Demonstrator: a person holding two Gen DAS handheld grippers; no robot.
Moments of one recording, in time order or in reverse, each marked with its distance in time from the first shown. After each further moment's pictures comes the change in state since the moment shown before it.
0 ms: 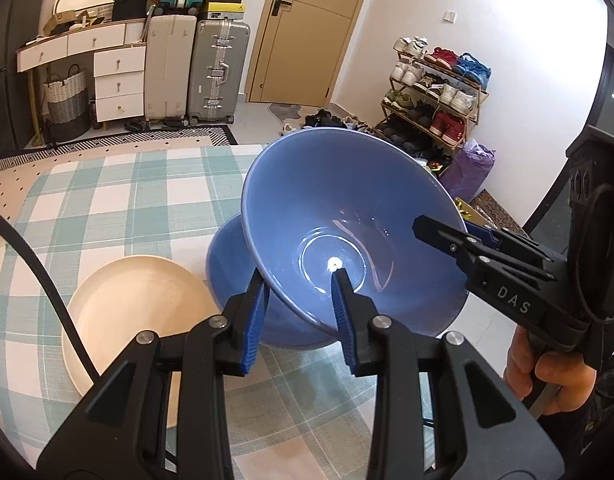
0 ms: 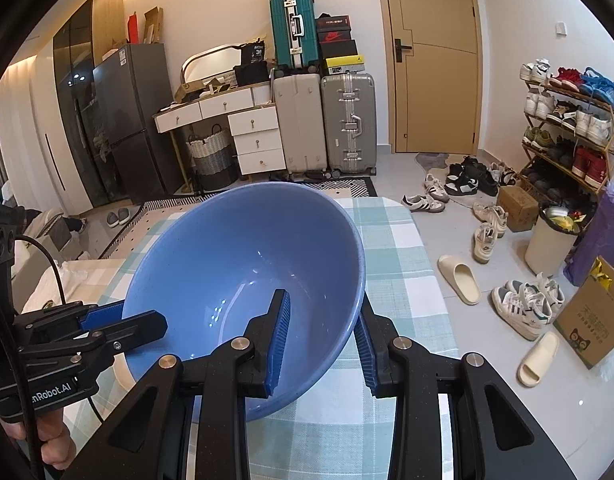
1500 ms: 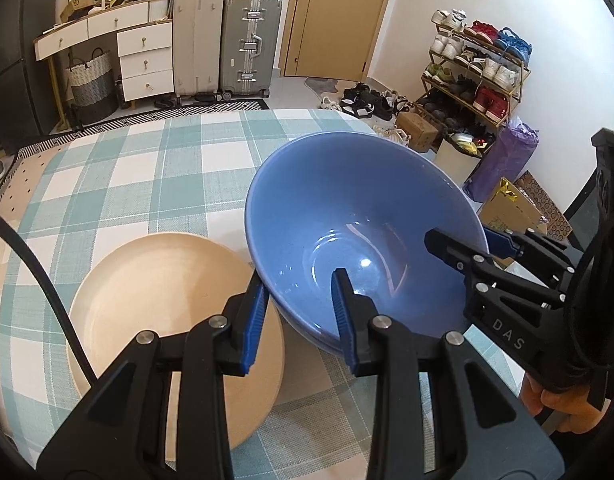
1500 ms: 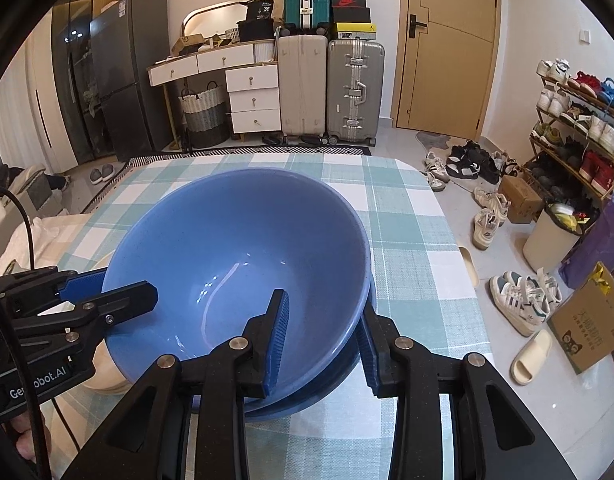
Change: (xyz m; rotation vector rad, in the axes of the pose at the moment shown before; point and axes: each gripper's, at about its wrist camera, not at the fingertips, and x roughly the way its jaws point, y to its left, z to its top) left arm 0.112 0.058 -0.010 -0.012 0.097 0.142; right arm 0.106 0.022 -0.035 -0.086 0.117 -0.068
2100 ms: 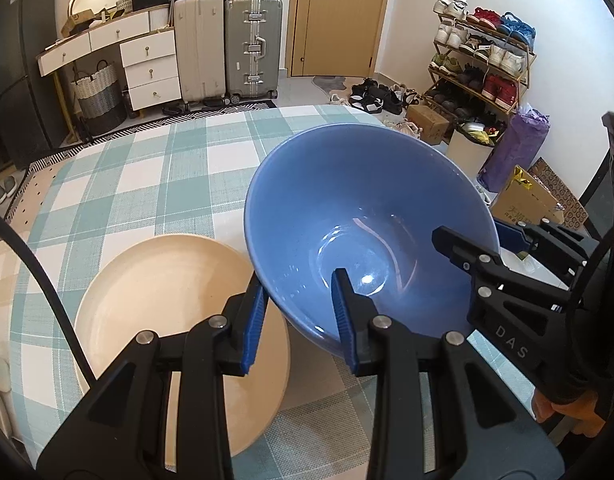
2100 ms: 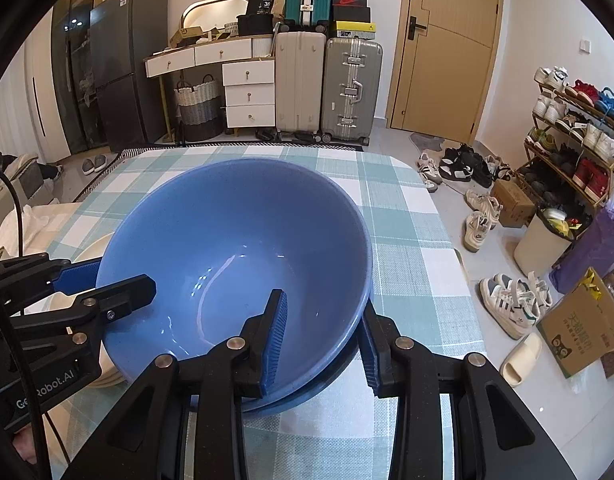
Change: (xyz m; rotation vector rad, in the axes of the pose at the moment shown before) left arm 0.016 -0.006 -0.006 0.049 -0.004 0.061; right arm 0.001 0.009 -0.007 -0.031 0.004 -0.040
